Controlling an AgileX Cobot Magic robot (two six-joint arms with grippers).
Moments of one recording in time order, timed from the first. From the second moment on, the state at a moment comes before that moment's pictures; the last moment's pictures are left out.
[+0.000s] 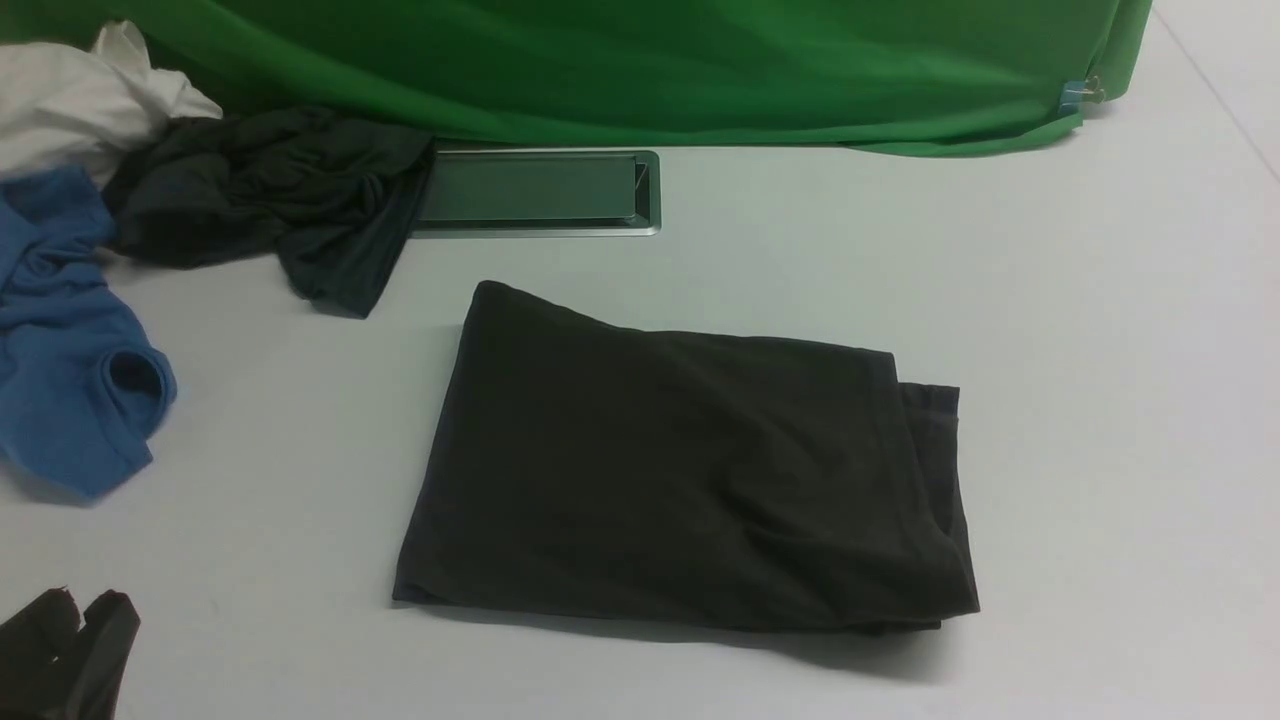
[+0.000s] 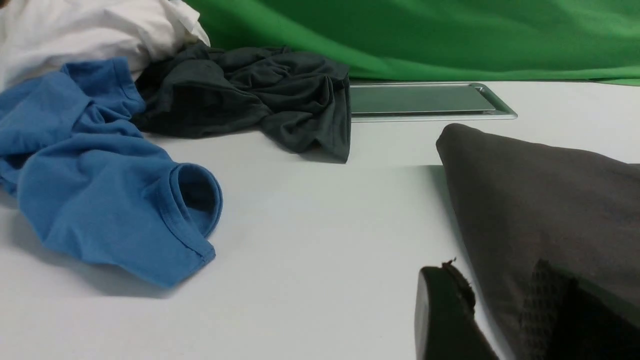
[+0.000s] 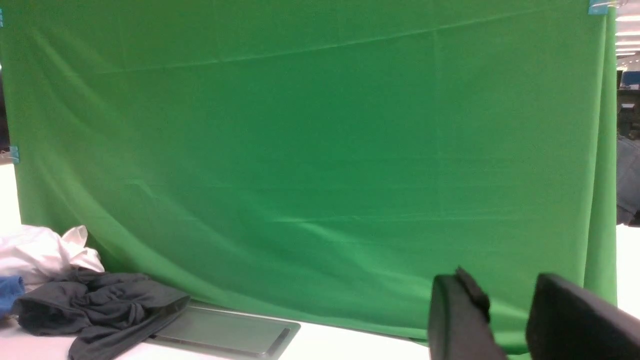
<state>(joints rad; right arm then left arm) 0.28 0.40 -0.26 0.03 -0.21 0.02 -0.03 0.00 0.01 -0.05 0.25 0.05</state>
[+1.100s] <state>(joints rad) -0.01 0.31 -0.26 0.03 -0.21 -0.10 -0.03 0.00 0.01 -0.05 0.25 0.05</state>
